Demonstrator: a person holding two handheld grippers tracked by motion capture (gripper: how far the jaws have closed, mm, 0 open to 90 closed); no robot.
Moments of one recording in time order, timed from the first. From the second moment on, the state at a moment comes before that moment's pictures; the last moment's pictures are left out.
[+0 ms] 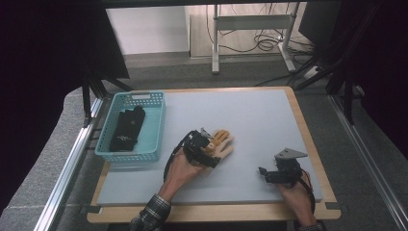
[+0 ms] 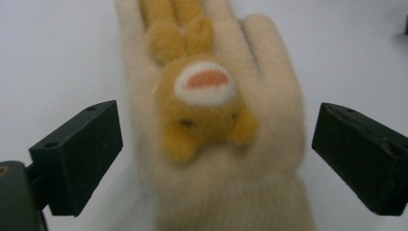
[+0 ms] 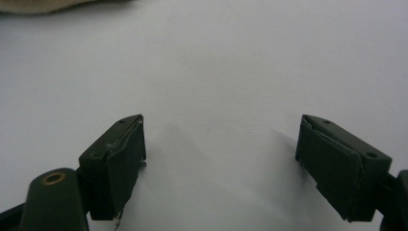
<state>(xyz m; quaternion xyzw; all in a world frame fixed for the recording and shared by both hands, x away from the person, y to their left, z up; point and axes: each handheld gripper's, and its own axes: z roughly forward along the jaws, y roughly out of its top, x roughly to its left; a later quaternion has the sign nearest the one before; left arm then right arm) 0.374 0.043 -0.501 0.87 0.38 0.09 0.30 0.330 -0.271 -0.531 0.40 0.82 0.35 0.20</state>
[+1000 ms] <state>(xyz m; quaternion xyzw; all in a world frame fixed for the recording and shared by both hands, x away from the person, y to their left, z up) 0.392 0.041 -0.517 0.87 0.41 0.09 0.27 0.330 -0.271 -0.531 0.40 0.82 0.35 0.20</state>
